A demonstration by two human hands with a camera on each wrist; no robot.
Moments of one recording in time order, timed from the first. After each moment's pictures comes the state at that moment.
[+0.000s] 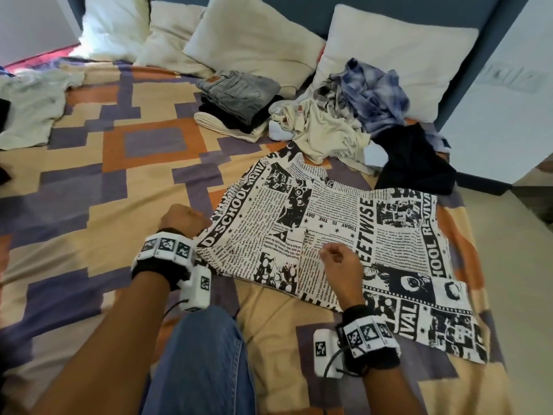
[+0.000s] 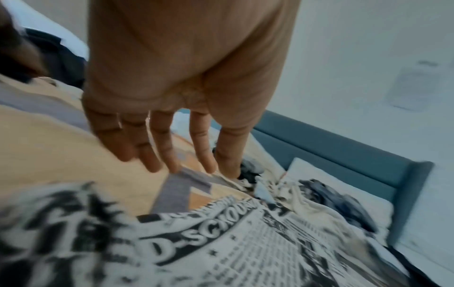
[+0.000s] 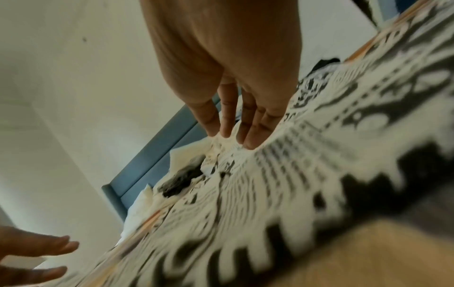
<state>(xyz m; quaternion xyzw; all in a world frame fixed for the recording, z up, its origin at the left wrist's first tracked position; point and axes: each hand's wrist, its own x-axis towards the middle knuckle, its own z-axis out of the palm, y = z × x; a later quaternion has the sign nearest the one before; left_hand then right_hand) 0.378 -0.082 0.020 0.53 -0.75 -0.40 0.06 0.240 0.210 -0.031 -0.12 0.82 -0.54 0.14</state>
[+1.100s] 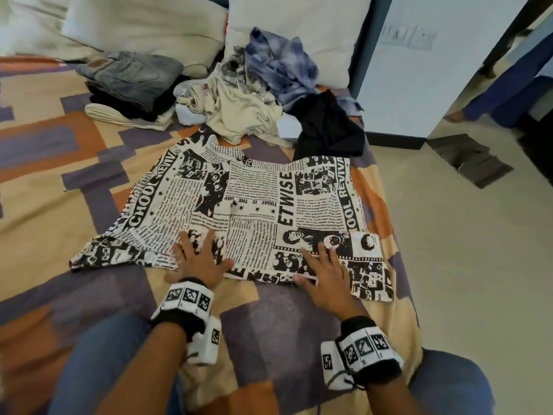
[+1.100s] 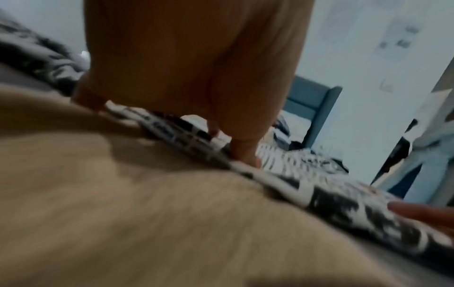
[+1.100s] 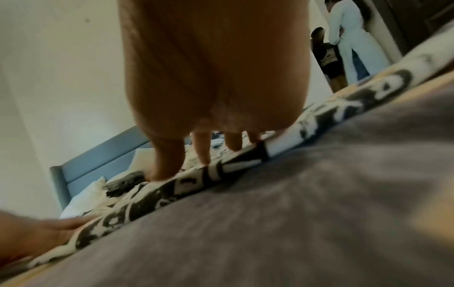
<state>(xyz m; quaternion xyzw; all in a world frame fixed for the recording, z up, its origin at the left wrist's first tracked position) 0.308 0.111 -0.046 0.41 -0.86 -0.27 -0.12 0.213 0.368 -0.056 -0.27 0.93 -0.17 0.20</state>
